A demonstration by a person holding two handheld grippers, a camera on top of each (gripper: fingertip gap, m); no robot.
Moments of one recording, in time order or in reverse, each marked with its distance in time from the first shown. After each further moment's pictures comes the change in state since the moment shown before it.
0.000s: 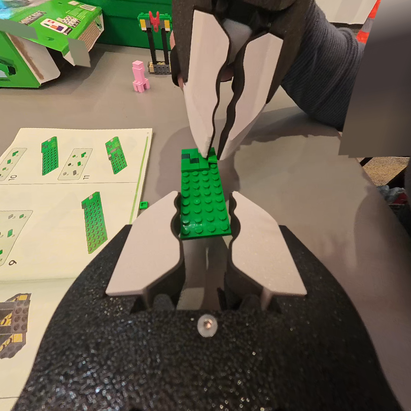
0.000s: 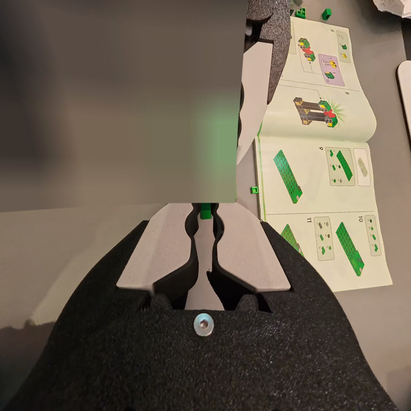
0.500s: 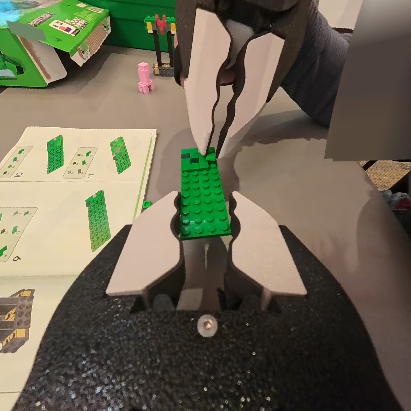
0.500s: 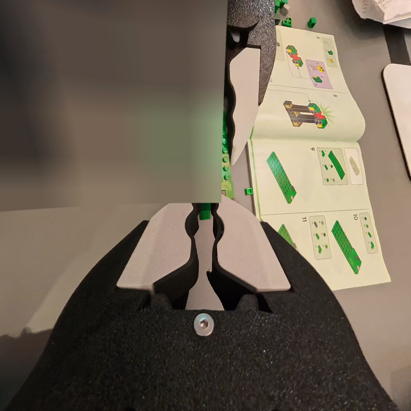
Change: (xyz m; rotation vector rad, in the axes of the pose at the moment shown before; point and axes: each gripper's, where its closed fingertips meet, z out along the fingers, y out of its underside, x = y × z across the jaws) left arm -0.003 -0.001 -0.001 0.008 -0.016 -0.012; right arm 0.006 -0.002 -0.002 0.032 0.019 0.024
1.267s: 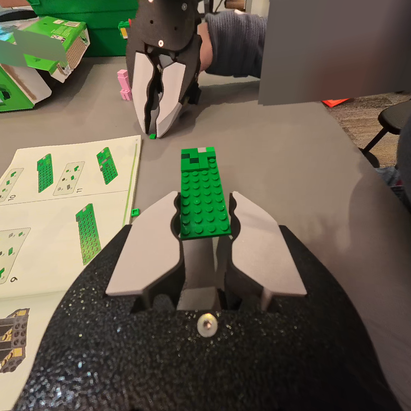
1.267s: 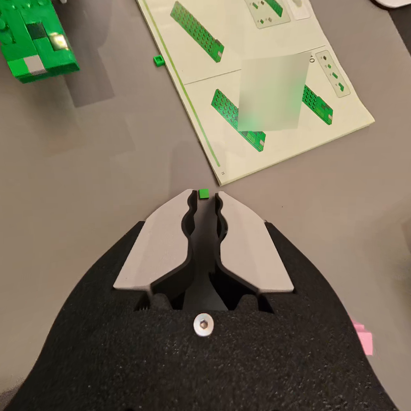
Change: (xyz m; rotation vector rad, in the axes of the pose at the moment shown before) left arm 0.015 0.001 0.003 -0.013 0.027 0.118; right arm 0.054 0.125 -0.028 -0.088 0.192 0.283
